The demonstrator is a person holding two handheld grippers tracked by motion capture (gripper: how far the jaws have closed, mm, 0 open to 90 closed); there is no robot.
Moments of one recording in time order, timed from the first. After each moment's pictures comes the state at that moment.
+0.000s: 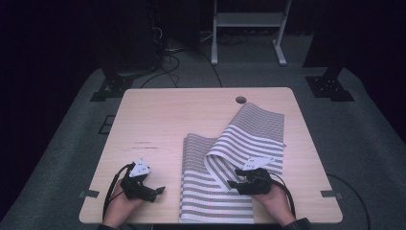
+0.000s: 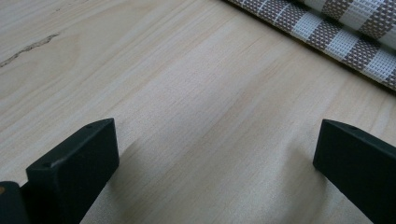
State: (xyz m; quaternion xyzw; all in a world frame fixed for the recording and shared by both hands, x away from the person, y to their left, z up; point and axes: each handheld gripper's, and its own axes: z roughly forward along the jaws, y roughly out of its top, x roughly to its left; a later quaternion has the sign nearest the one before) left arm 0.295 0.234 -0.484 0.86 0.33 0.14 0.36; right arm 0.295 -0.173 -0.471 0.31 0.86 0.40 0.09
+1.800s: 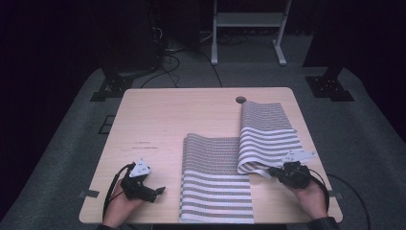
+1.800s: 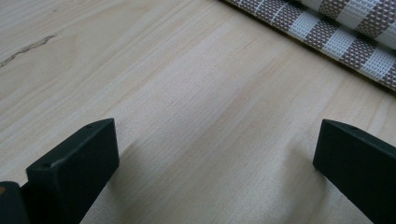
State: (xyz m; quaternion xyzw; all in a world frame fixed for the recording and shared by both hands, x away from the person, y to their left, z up) left arm 0.295 0.234 -0.484 0.86 0.32 0.14 0.36; right arm 0.298 -0.280 -0.455 0.41 0.83 0.35 0.14
